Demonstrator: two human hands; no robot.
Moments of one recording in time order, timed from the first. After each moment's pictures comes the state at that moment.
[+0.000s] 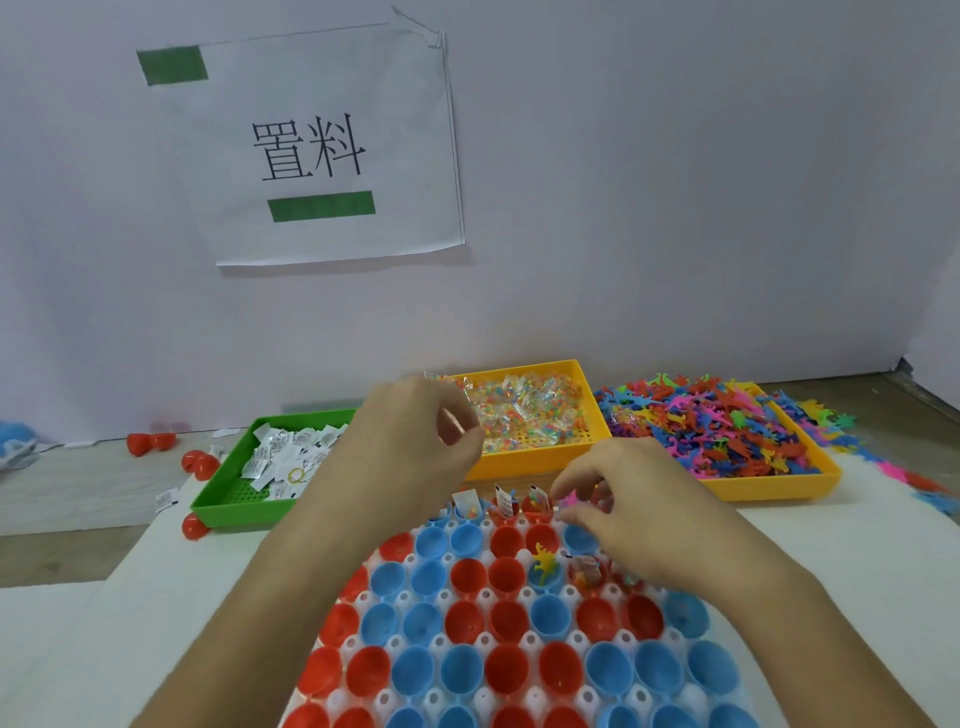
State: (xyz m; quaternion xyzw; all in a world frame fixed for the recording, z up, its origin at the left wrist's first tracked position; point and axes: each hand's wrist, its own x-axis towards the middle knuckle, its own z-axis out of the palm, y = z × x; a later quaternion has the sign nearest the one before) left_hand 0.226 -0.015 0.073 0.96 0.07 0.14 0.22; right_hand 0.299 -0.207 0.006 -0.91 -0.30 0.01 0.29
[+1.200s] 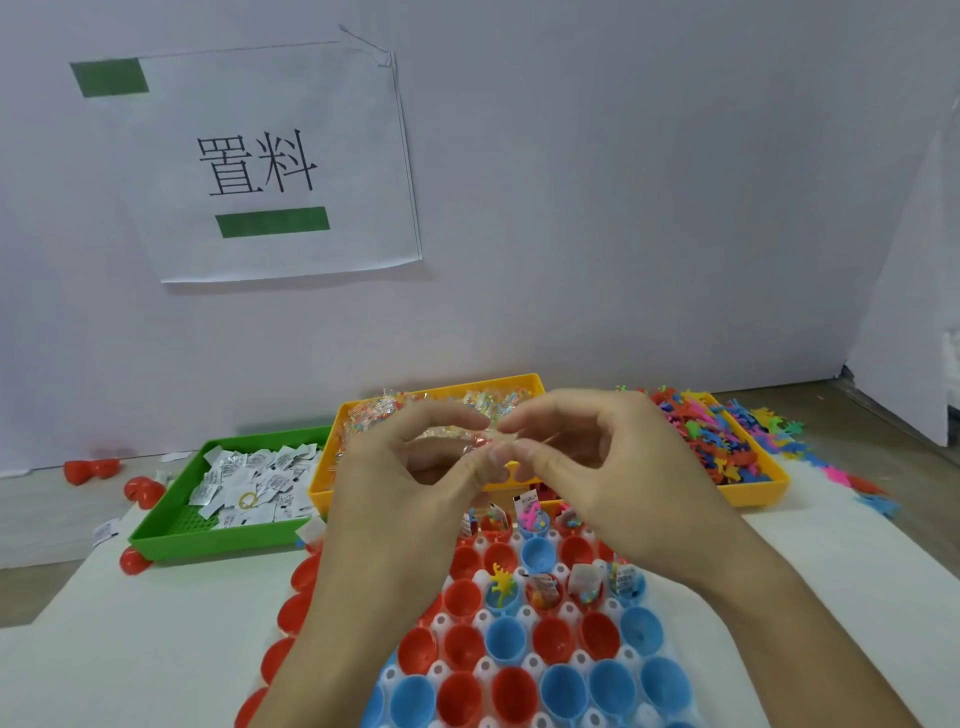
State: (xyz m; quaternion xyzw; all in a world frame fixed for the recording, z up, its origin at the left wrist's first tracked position) left_hand 0.215 -0.063 0.049 0.76 0.02 0.25 0.60; right_hand 0.286 -0.218 0.046 -0.77 -0.34 -0.04 0.54
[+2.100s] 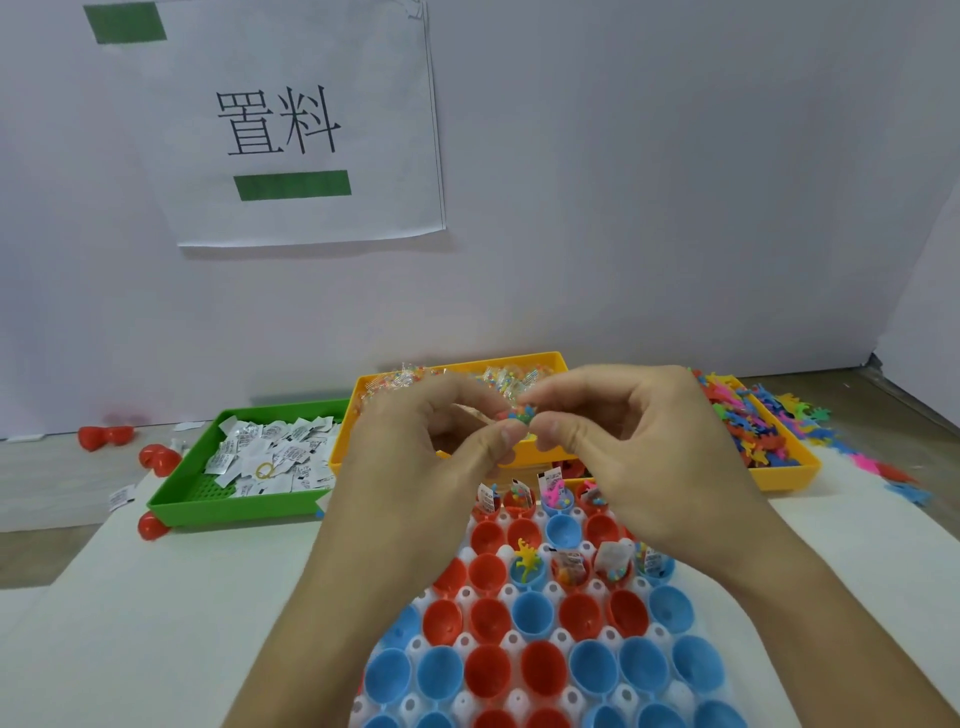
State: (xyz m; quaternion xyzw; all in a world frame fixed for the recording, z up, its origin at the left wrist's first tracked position) left_hand 0.208 -0.050 0.059 0.84 0.03 0.22 0.50; right_hand 0.277 -0.203 0.046 -0.74 -0.34 -0.07 0.58
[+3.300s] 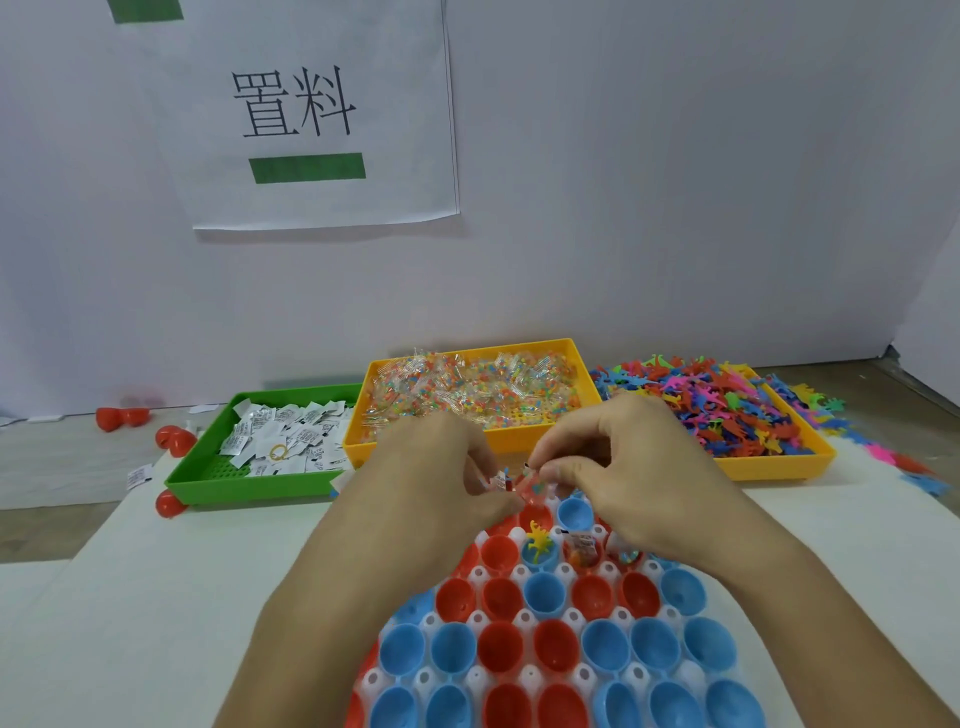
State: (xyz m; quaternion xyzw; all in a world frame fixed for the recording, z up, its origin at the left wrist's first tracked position) left_hand 0.206 -0.035 0.049 0.96 0.08 0.07 0.27; right_hand 0.285 -0.199 0.025 -0.84 -0.33 0.01 0.43
